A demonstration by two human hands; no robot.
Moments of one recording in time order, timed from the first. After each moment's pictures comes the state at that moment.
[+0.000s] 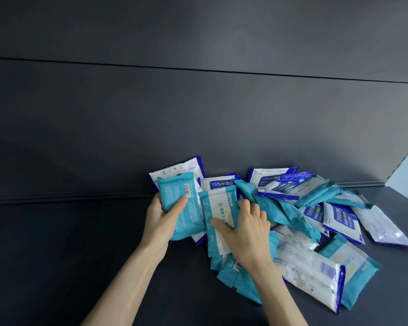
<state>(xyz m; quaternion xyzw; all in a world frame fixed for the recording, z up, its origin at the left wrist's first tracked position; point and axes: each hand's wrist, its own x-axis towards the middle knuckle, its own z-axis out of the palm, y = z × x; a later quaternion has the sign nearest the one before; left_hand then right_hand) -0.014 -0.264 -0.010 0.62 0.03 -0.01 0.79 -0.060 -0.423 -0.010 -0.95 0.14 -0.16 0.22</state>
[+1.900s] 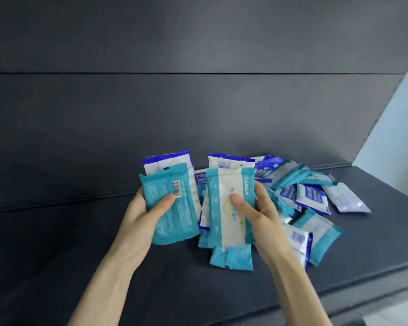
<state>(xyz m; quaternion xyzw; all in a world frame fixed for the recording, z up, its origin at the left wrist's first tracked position) -0.086 -0.247 0.048 0.60 -0.09 -0.04 0.80 -0.132 -0.441 0.041 -0.61 0.01 -0.15 0.78</state>
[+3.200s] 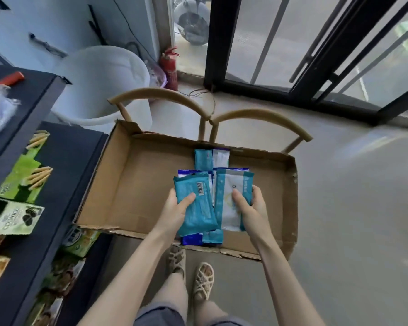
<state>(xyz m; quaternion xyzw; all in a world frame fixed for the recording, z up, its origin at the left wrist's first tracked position) -0.612 -0.612 -0.212 0.61 -0.21 -0.64 0.42 -0.785 -0.629 -0.203 -0.34 0.59 -0.39 0.62</state>
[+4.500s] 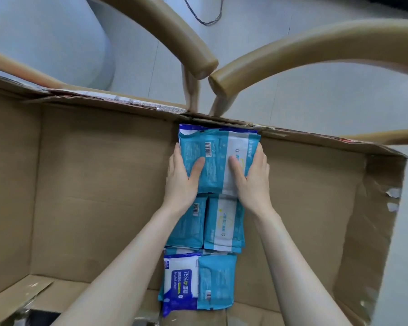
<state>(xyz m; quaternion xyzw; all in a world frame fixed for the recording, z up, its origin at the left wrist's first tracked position) -0.624 -0.855 -0.567 0.74 -0.34 -0.52 0.25 -0.778 -0.874 -0.563 -0.51 0.73 -0.16 0.43</state>
